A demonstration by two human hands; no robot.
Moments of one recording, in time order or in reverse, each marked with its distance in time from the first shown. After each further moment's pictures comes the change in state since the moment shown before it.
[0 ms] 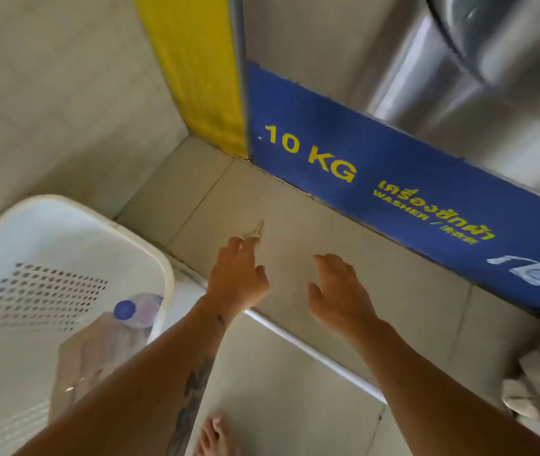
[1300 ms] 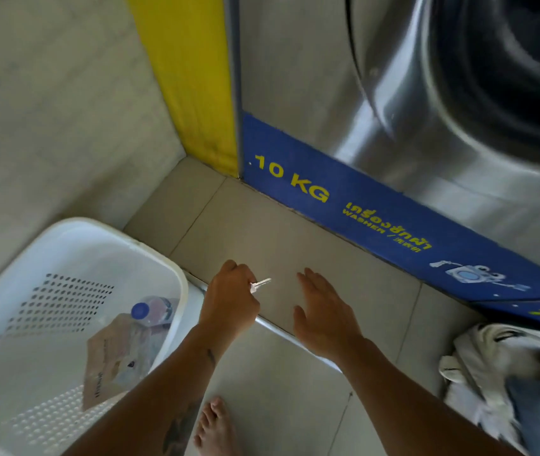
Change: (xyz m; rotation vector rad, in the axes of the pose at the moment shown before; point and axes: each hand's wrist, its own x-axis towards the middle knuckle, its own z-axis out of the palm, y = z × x) left_hand -0.087 0.054 -0.076 -0.042 0.061 0.020; right_hand -0.082 -0.056 -0.074 -0.026 -0.097 0.018
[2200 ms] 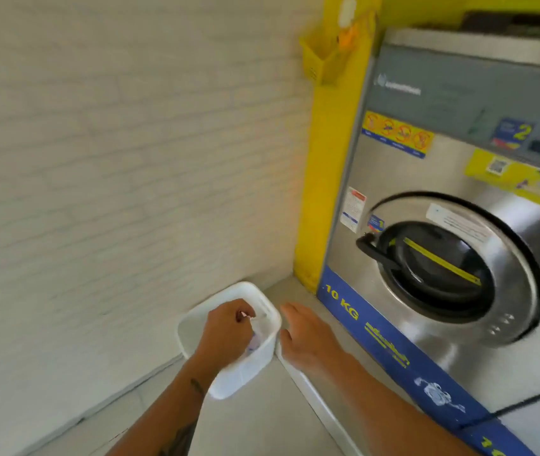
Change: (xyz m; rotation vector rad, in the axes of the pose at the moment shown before) left_hand -0.451 0.149 -0.280 -0.322 0.560 -0.233; right_hand -0.405 -0.194 -0.219 -0.134 0.130 -0.708
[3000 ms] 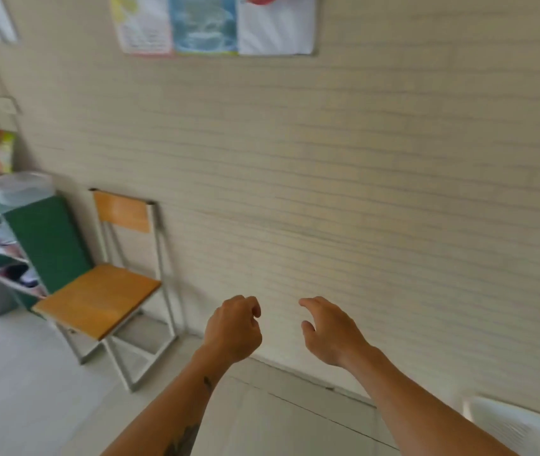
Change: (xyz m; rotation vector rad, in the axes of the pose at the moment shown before) left_hand -0.440 -0.354 -0.450 0.330 0.742 -0.456; right_hand -0.177 -0.606 0.228 -0.053 -0.294 -0.884
